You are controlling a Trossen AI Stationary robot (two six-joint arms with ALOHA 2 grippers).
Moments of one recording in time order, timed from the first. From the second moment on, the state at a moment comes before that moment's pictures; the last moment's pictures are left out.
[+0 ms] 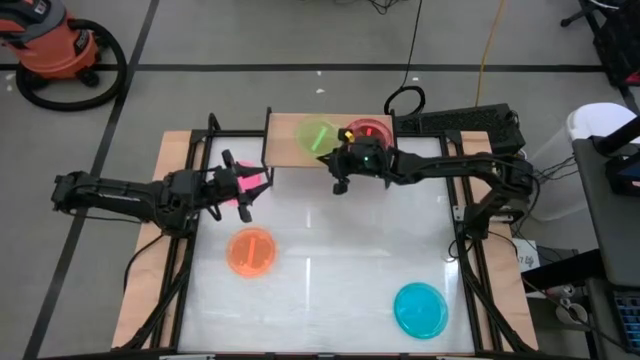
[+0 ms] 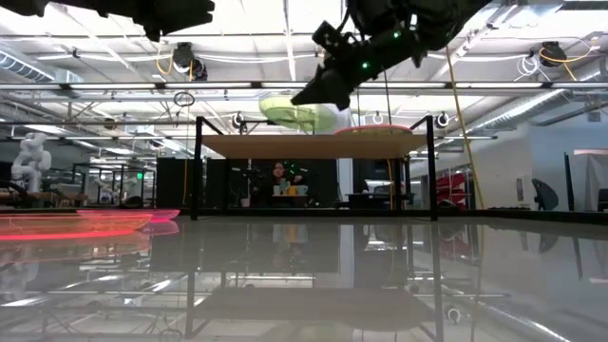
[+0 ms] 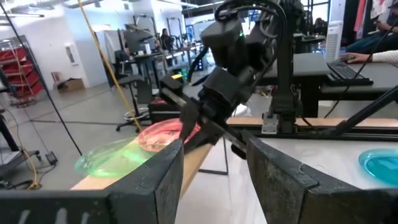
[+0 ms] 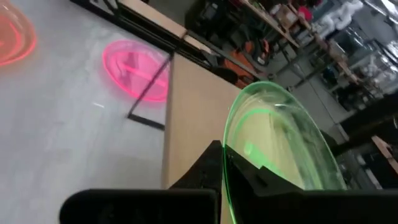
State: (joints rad) left arm -0.04 0.75 0.53 0.25 -0.37 0.15; right arm -0.28 1.61 1.05 0.21 0.10 -0.64
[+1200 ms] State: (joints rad) left arm -0.03 0.75 0.53 0.20 -0.40 0.04; right arm -0.20 1.60 1.04 0.37 0.13 -0.63
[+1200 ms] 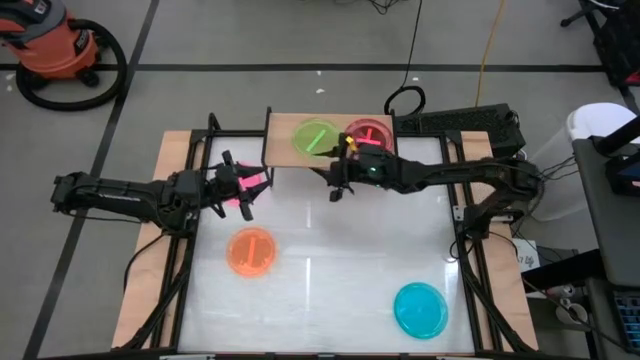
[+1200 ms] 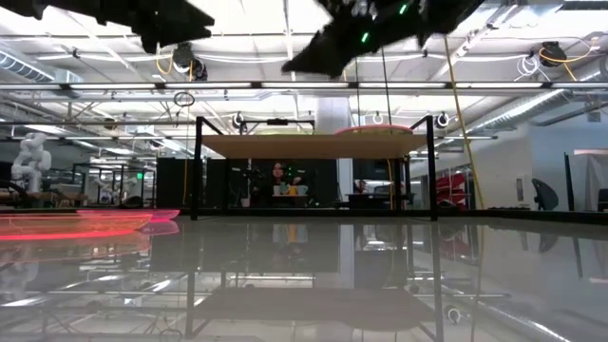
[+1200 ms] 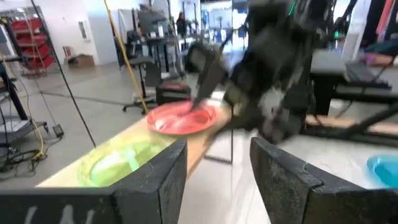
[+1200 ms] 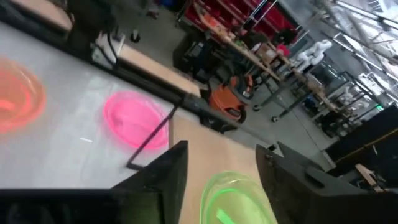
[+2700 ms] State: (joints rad) left arm 0.12 1.33 0.57 -0.57 -0.50 -0.32; right arm 0.29 0.78 0.50 0.30 0.56 -0.42
